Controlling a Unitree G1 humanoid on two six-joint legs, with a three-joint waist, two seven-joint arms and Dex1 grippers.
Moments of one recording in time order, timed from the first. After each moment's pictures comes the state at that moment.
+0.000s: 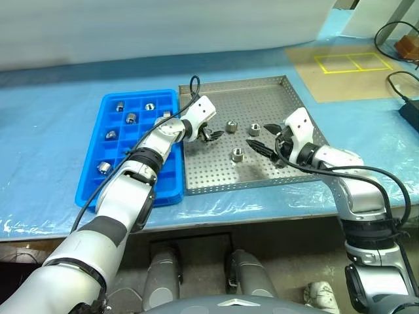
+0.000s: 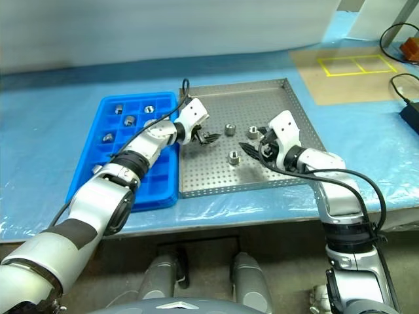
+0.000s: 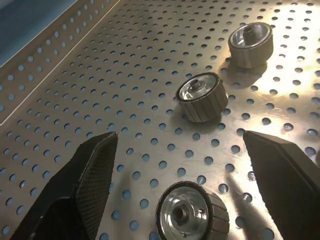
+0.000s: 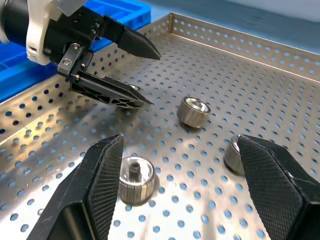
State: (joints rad) left arm -1.17 0.14 -0.20 1.22 0.07 -0.09 -0.64; right arm -0.39 -0.52 -0.06 -0.26 0.24 0.67 0.66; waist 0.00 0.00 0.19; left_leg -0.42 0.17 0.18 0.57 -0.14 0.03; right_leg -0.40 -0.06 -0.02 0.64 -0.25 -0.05
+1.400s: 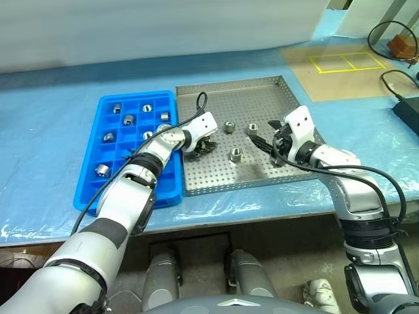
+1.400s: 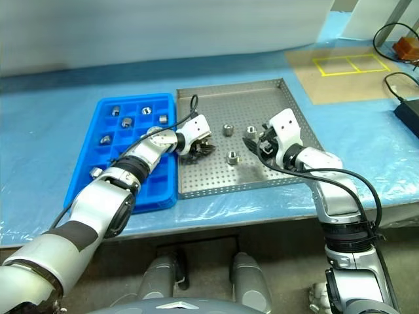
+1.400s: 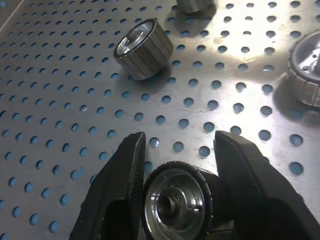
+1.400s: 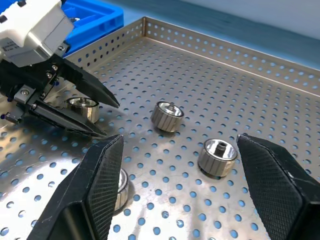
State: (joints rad) left arm -1.08 0.17 -0.20 1.16 0.18 -0.17 -0.82; right arm -0.42 -0.52 -0.02 -0.21 0.23 0.62 0.58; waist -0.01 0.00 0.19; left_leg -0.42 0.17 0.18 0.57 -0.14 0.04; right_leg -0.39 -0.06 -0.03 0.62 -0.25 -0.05
